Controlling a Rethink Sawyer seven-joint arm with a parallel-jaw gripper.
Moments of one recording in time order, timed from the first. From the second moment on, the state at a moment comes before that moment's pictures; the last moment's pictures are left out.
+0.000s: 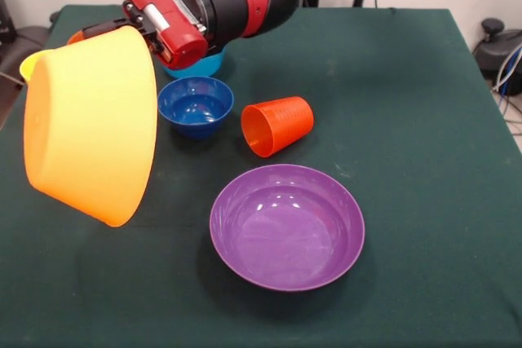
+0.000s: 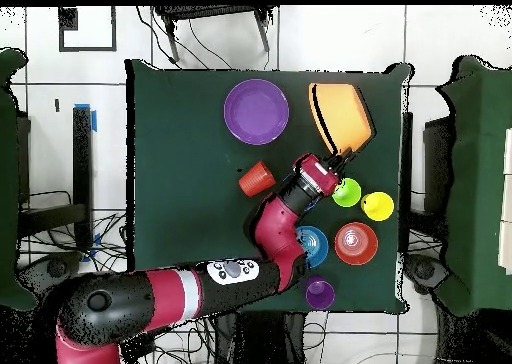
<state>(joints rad) 0.34 0.30 -0.80 1.67 1.12 -1.17 2.00</state>
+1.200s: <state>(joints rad) 0.36 0.40 -0.69 1.67 1.32 -1.17 2.00</state>
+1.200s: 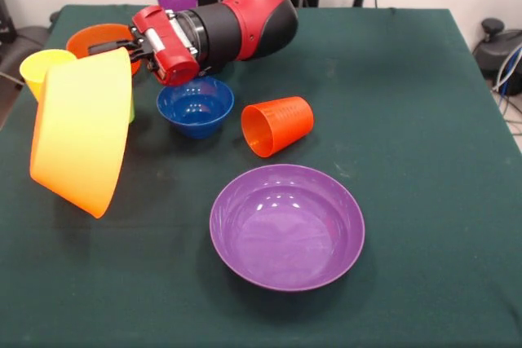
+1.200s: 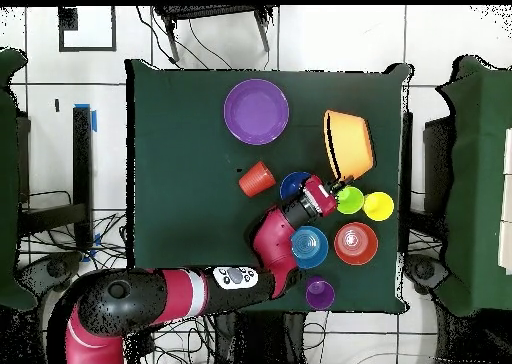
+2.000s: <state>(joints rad) 0.36 0.42 -0.77 1.68 1.18 -1.18 2.00</state>
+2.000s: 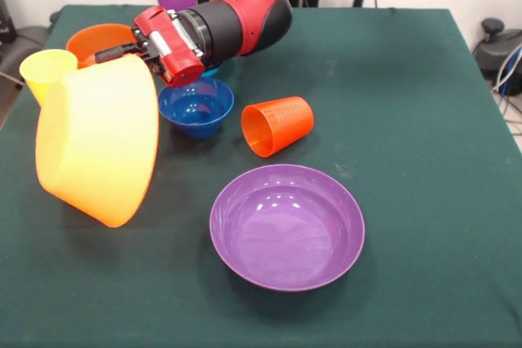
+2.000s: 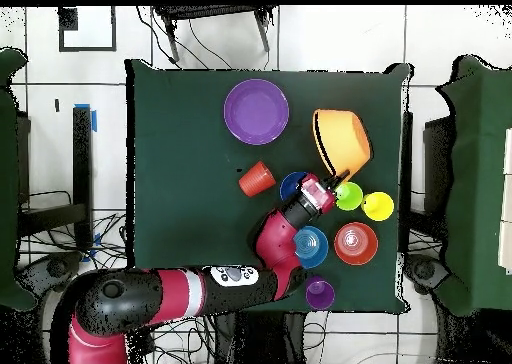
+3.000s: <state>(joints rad) 0.38 0.42 -0.81 1.68 1.13 -1.18 2.00</state>
